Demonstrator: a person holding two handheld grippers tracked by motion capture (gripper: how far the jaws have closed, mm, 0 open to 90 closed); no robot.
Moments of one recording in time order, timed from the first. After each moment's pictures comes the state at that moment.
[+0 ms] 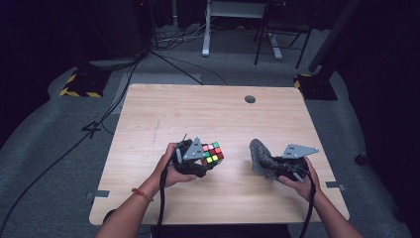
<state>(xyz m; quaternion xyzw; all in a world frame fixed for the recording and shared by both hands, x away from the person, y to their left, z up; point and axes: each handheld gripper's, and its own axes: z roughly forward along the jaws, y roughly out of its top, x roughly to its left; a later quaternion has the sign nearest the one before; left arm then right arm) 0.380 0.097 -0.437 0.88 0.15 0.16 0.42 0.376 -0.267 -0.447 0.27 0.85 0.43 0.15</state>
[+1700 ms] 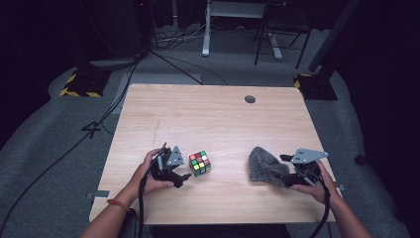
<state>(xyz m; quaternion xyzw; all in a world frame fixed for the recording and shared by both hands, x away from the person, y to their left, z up) 0.365 0.157 -0.466 0.91 0.21 0.17 0.31 0.363 -0.299 -0.442 0.26 0.87 0.37 0.18</state>
